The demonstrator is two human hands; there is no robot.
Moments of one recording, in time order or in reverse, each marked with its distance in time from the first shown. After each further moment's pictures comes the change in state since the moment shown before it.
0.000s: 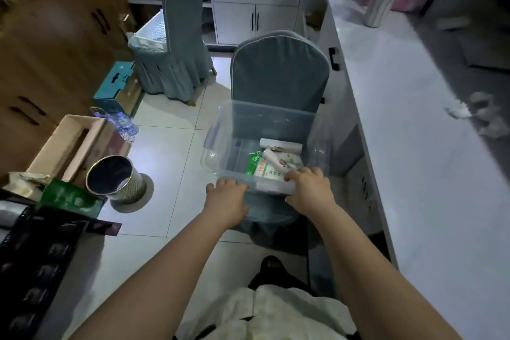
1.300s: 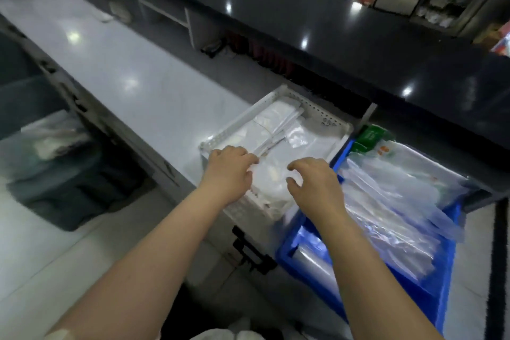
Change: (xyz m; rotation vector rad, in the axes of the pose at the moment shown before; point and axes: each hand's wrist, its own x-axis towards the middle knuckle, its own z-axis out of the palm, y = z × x) left_hand -0.636 0.415 0.181 0.100 0.136 1.104; right_hand -0.907 0.114 0.129 0.179 0.705 0.790
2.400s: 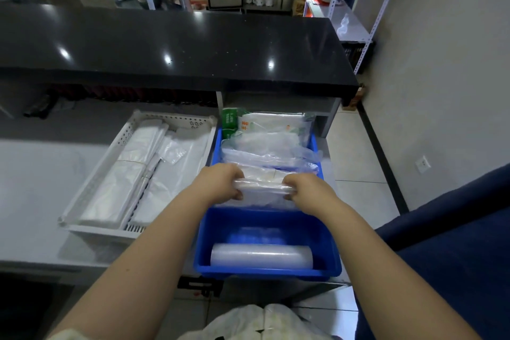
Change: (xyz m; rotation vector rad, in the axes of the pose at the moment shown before) left_hand 0.061 0.185 0.048 -0.030 -0.445 0.491; right_hand -0.137 0.155 -0.066 0.013 -0.182 0.597
